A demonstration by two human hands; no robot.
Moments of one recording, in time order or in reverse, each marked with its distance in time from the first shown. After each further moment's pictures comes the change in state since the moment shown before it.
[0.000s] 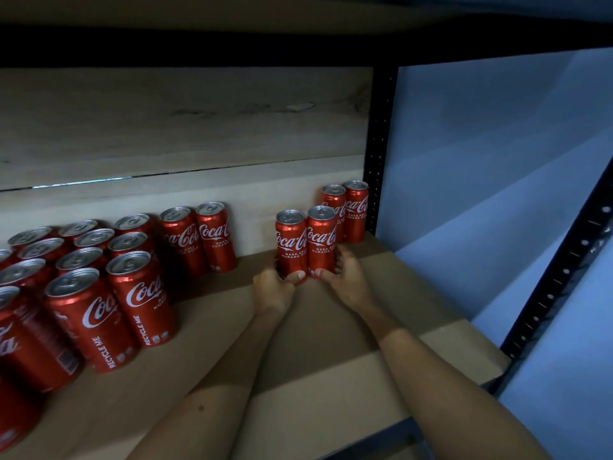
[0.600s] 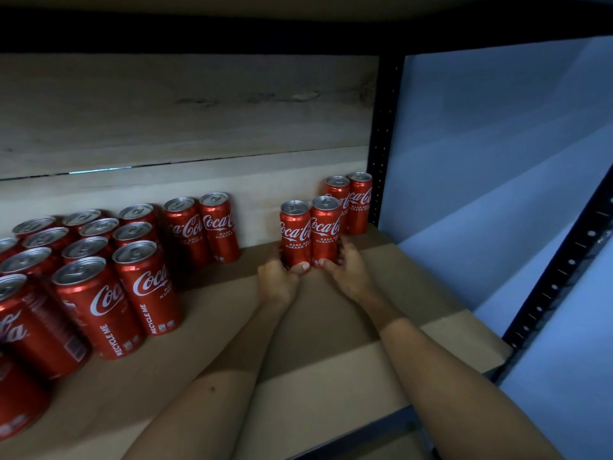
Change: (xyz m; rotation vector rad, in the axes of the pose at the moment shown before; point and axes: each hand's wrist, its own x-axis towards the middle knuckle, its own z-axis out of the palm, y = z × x) left_hand 0.002 -0.002 0.001 0.025 0.003 0.031; right_hand 0.005 0.006 0.004 -0.109 0.041 -0.017
